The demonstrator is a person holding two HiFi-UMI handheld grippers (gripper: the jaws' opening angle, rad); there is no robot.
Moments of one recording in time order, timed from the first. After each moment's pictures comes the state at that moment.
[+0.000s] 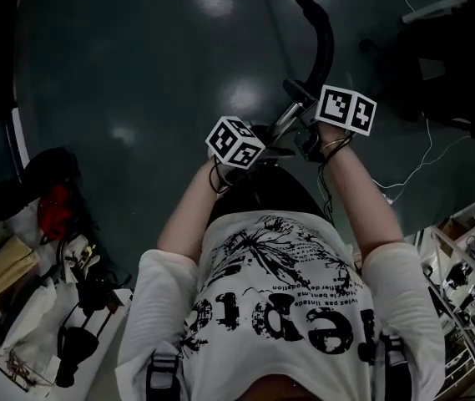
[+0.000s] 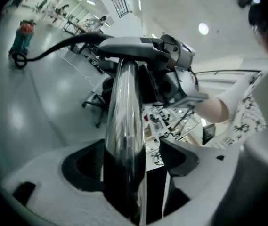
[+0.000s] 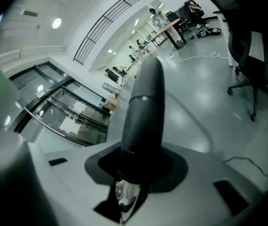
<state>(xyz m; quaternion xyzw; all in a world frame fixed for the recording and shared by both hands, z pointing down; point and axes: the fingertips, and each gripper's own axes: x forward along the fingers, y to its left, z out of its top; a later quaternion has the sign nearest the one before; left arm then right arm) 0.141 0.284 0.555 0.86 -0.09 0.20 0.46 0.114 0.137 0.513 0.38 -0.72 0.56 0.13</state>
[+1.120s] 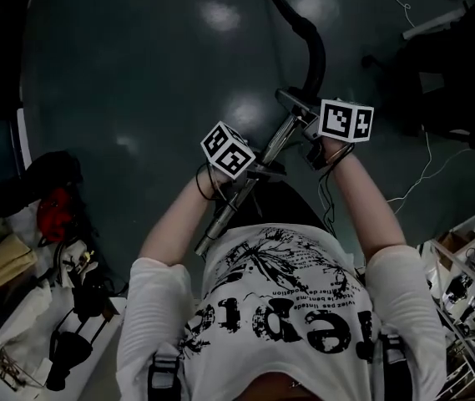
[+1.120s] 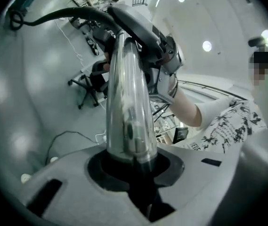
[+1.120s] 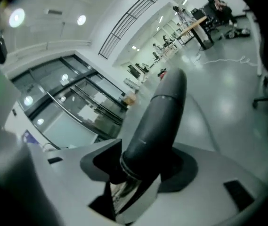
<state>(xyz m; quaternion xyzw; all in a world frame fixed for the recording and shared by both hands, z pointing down) 0.121 0.345 0.516 0.81 0.04 0.16 0.56 0.071 0.150 0.478 0.28 -0.81 0.50 0.11</state>
